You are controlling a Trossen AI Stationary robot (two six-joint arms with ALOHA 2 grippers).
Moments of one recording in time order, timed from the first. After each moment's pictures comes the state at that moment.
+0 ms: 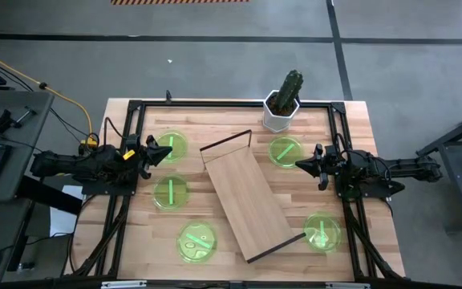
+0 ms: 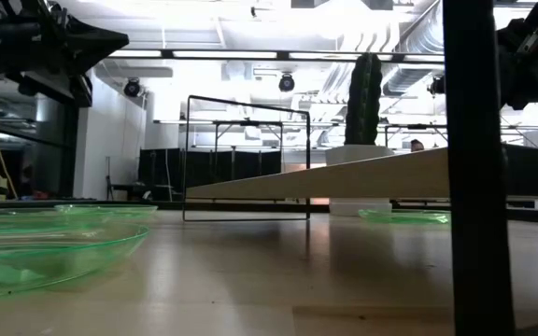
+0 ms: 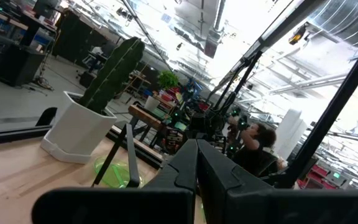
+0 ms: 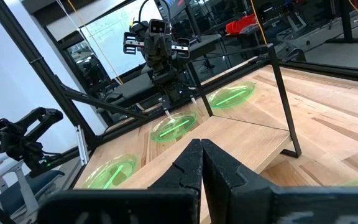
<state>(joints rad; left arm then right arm) -0.06 0.09 0.01 0.35 -0.30 -0.47 0.05 0.04 0.01 0.03 0.15 0.43</state>
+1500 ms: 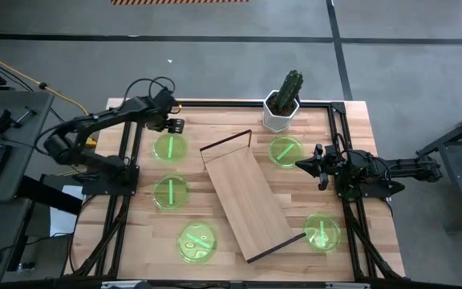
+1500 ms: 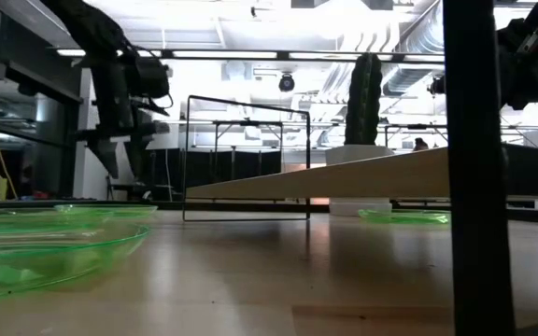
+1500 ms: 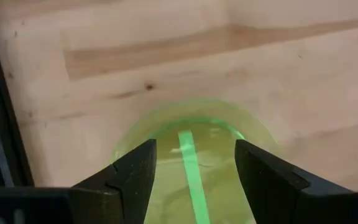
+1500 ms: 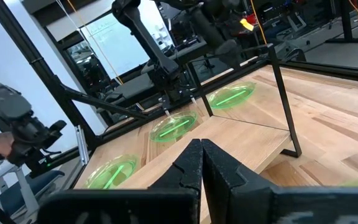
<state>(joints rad) 0.83 1.36 0.83 -0.75 -0.10 -0.52 0.05 0.04 0.01 0.03 0.15 0.43</state>
